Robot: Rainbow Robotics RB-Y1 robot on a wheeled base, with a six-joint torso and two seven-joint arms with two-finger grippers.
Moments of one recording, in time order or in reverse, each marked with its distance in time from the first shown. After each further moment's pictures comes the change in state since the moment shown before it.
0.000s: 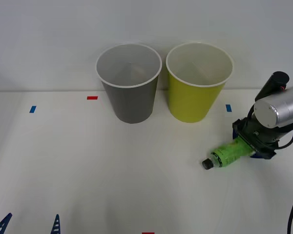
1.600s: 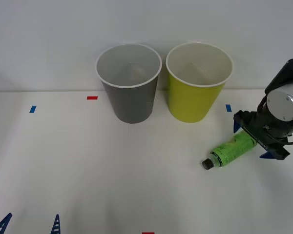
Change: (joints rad) right arm 0.012 -0.058 -0.048 -0.134 -0.081 0.094 -0.005; left arm 0.000 0.000 0.000 0.000 0.000 0.000 0.000
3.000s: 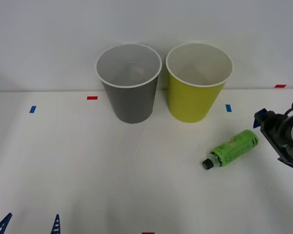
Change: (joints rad) right arm 0.296 0.073 -0.204 -0.535 0.290 0.117 -0.129; left arm 0.000 0.000 0.000 0.000 0.000 0.000 0.000
